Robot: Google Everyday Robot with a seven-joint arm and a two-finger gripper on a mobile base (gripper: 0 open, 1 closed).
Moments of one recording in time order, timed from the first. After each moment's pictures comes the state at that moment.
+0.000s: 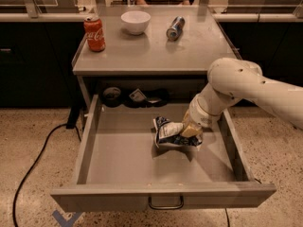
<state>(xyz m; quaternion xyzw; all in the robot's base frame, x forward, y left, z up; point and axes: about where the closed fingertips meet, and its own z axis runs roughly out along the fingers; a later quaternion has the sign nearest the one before) 0.555 -0.121 0.685 -0.66 0.73 0.09 0.16</state>
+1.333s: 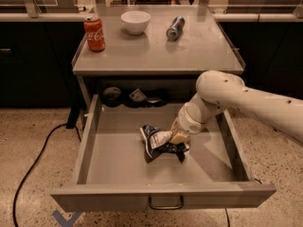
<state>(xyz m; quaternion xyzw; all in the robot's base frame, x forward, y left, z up) 0.558 -0.084 0.643 -0.68 0.70 0.13 0.17</state>
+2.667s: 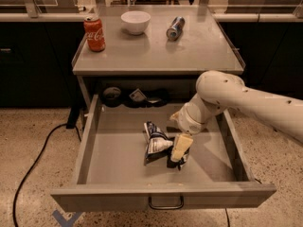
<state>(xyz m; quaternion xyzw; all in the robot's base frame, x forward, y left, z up) 0.558 -0.084 0.643 -0.68 0.70 0.13 0.17</state>
